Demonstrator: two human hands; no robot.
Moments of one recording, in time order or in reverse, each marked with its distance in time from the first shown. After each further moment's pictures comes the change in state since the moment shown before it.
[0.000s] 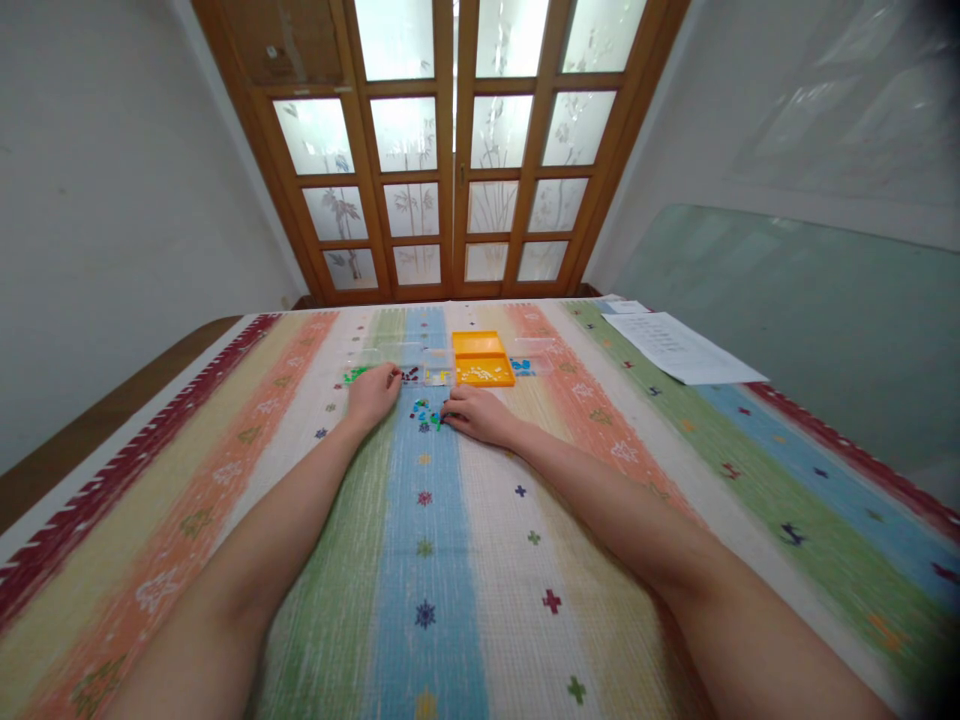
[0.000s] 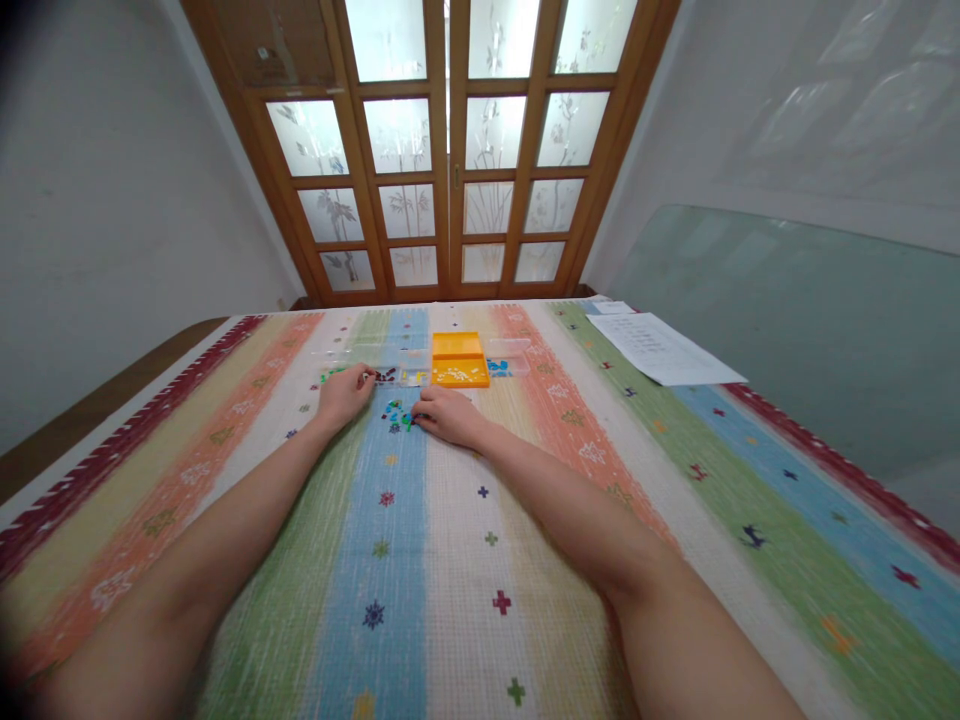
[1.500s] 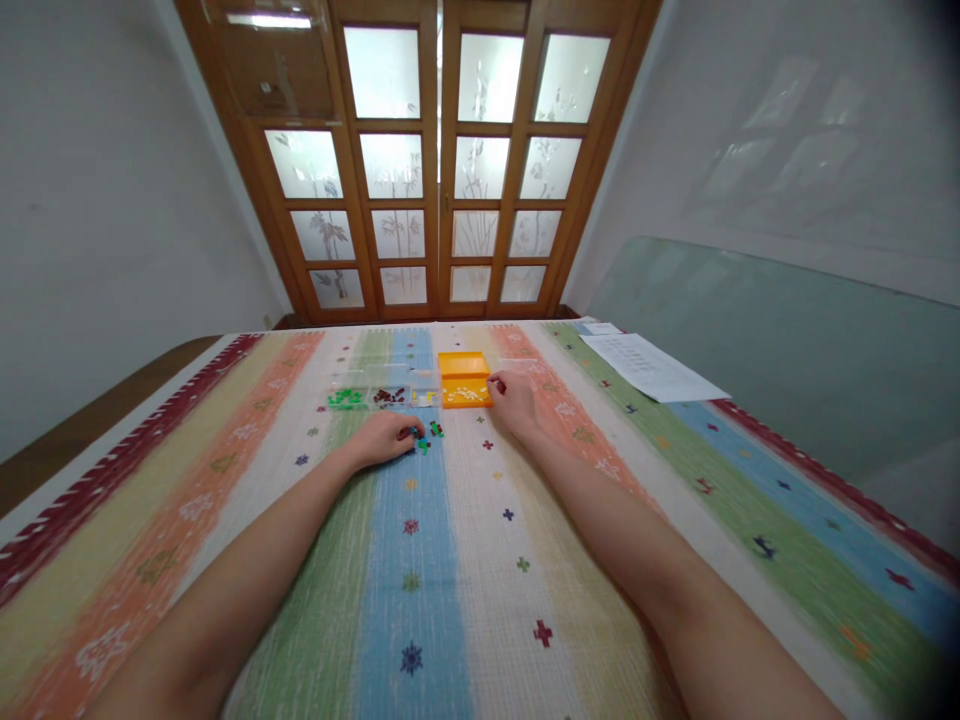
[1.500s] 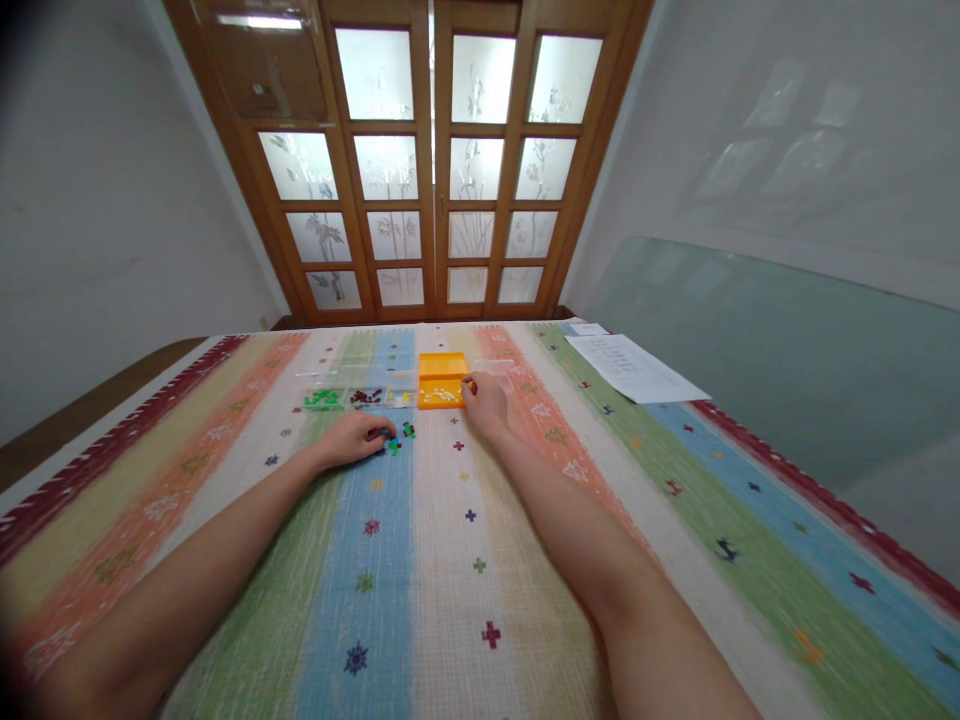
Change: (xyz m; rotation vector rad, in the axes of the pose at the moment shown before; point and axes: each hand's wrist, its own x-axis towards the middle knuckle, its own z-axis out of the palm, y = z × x) left_hand -0.018 0.027 0.002 -0.243 -0.401 0.487; right_hand -0.027 0.082 -0.021 -0.027 0.567 0.708
